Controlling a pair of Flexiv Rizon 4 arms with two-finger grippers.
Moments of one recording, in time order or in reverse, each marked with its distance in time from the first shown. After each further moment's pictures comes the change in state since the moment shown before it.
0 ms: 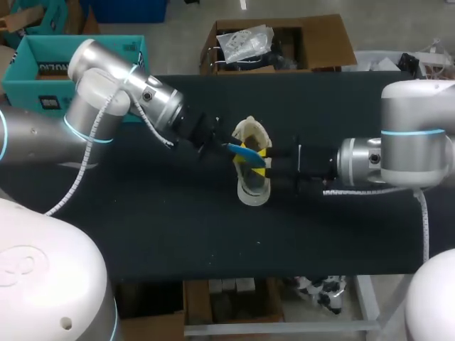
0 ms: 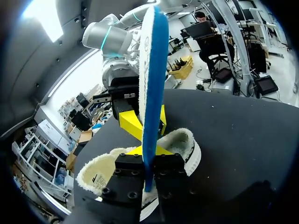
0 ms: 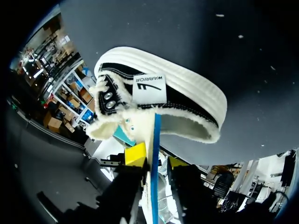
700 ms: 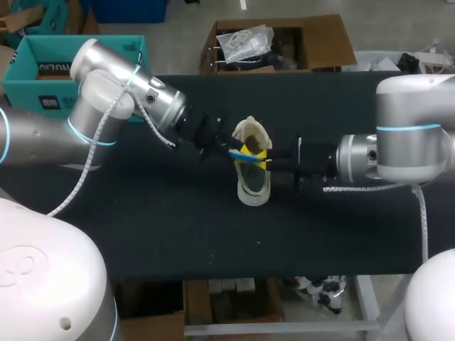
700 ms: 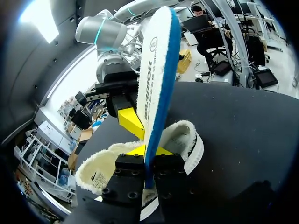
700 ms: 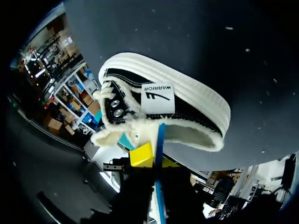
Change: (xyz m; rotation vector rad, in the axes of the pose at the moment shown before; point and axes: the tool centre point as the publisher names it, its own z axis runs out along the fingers) left arm -0.001 0.010 0.005 -0.046 0.005 0.040; right arm 0.008 0.012 0.001 -0.049 0.003 -0.015
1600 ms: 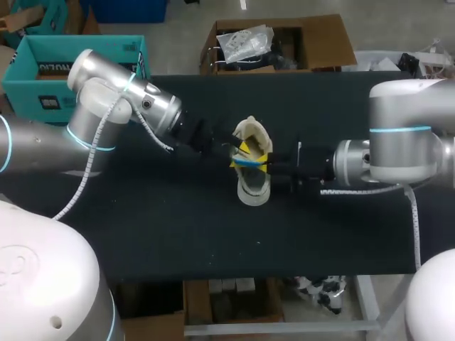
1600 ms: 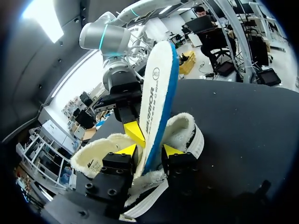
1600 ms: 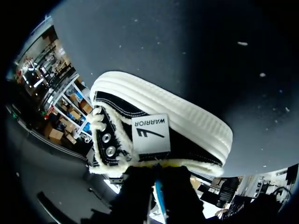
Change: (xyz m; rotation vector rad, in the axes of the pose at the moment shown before) left arm 0.005 0.013 -0.004 0.019 -0.049 -0.013; right arm -0.003 0.036 0.011 -0.035 0.010 0.067
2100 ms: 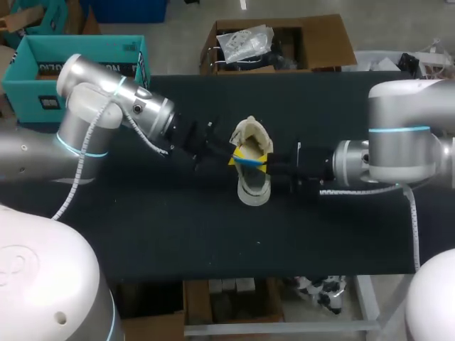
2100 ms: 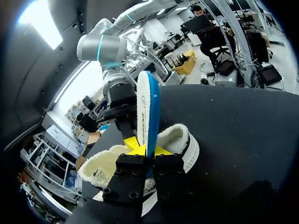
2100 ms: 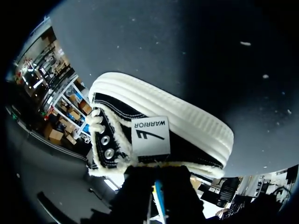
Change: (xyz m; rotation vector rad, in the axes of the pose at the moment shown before) left arm 0.005 -0.021 -0.007 0.006 -0.029 0.042; right arm 0.000 0.001 0.003 0.004 -0.001 0.006
